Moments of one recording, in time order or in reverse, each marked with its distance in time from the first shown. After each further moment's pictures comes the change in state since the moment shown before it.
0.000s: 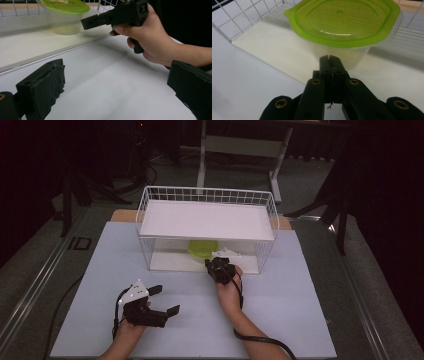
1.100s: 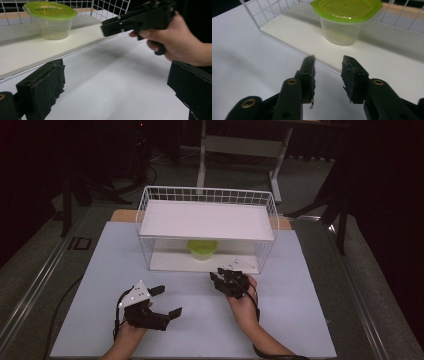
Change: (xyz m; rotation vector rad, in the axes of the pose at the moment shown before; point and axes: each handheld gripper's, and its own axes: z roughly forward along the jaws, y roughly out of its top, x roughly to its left) left arm -0.012 0.005 -0.002 -0.018 -0.024 0.042; right arm 0.002 -0.017 -0.069 -0.016 0.046 -0.073
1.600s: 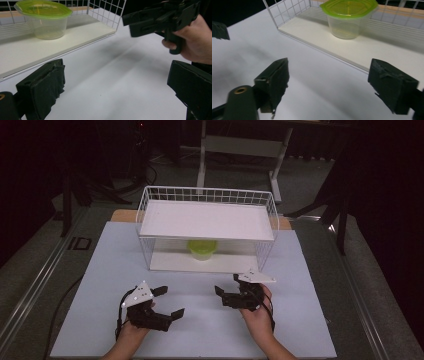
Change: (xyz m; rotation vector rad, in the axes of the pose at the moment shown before) left arm -0.002 0.000 0.005 0.007 -0.025 0.012; right arm -0.010 -0.020 -0.048 -0.053 0.085 0.035
